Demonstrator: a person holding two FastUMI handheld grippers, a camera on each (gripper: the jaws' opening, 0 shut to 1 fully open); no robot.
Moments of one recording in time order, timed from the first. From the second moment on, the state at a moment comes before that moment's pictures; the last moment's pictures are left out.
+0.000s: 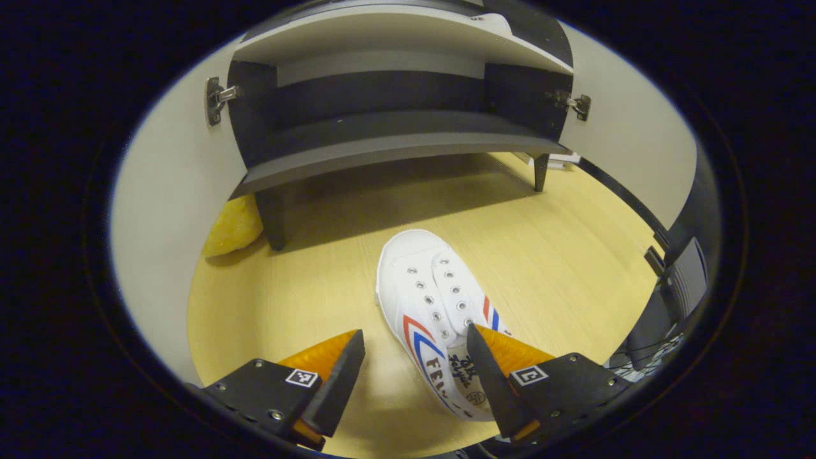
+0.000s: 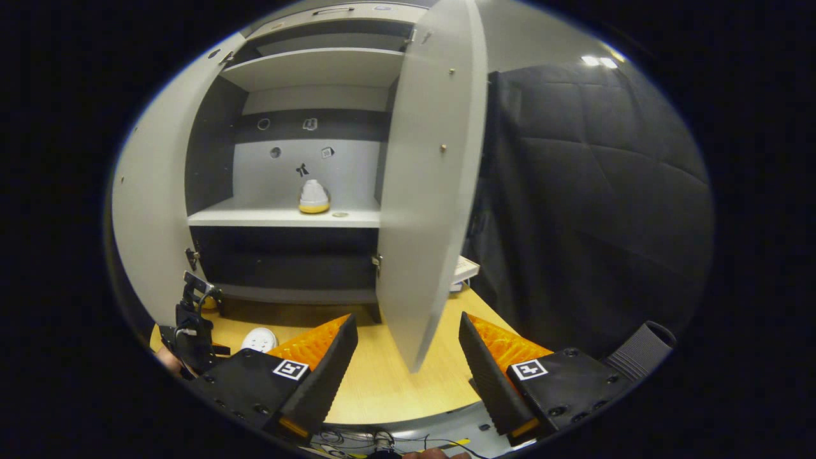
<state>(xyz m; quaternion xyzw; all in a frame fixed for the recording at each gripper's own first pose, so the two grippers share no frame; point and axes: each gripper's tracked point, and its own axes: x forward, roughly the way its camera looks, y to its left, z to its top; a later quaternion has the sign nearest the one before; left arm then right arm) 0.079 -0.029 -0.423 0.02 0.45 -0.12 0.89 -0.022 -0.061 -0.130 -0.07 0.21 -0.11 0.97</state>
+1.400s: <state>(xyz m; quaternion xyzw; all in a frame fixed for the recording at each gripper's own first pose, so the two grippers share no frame) 0.089 -0.023 -0.403 -0.03 0.48 -0.07 0.88 -0.024 -0.208 -0.115 0.01 0.17 -0.22 0.96</state>
